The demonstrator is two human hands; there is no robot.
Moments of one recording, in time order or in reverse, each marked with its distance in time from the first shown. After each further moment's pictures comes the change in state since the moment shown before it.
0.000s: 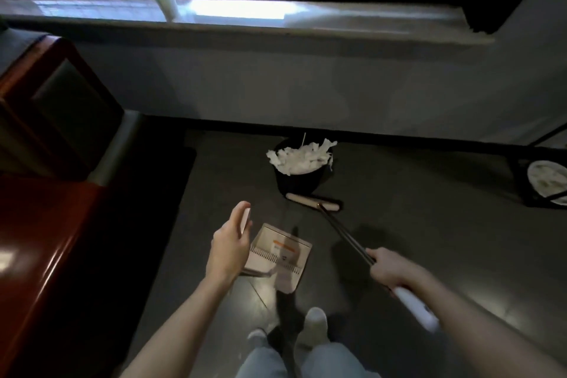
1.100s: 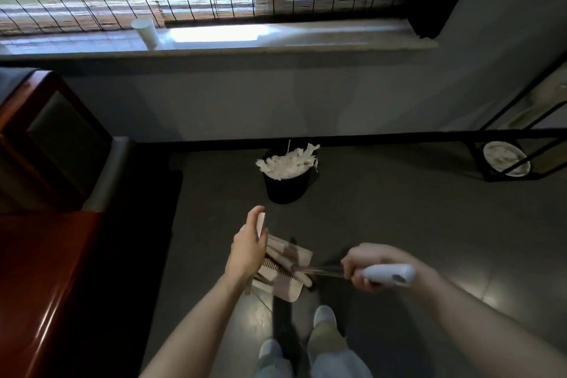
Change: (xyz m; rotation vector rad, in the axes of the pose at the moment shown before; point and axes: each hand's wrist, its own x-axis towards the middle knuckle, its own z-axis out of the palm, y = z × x) left_hand -0.013 -0.008 -0.023 0.065 -0.289 0.115; right_hand -0.073 -0.064 0.041 0.745 -0.341 0.193
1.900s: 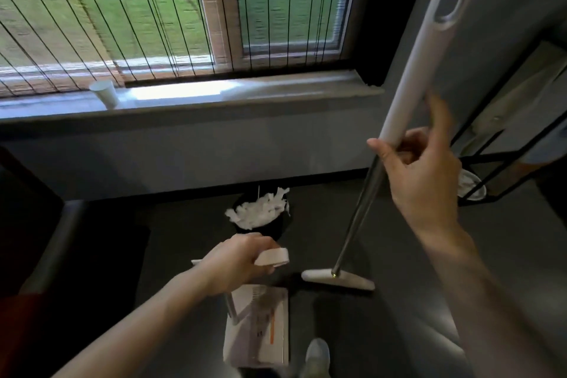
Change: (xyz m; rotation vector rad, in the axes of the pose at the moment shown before) left_hand 0.036 0.137 -0.055 0.510 -0.462 0.540; right_hand -0.179 -0.071 -0.065 -0.052 1.492 -1.511
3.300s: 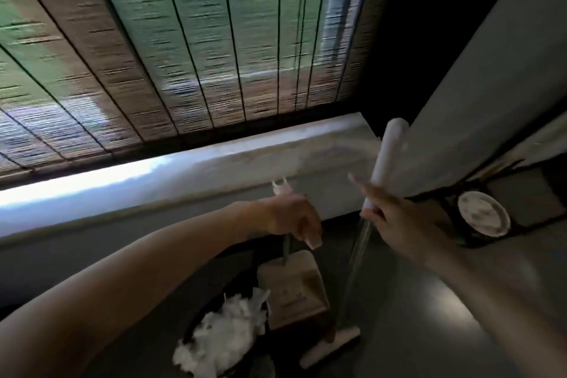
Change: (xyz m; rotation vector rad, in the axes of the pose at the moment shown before) left_hand 0.569 -0.052 -0.185 0.002 -0.332 0.241; right_hand 0.297 0.333 0.234 -0.272 -0.772 0.233
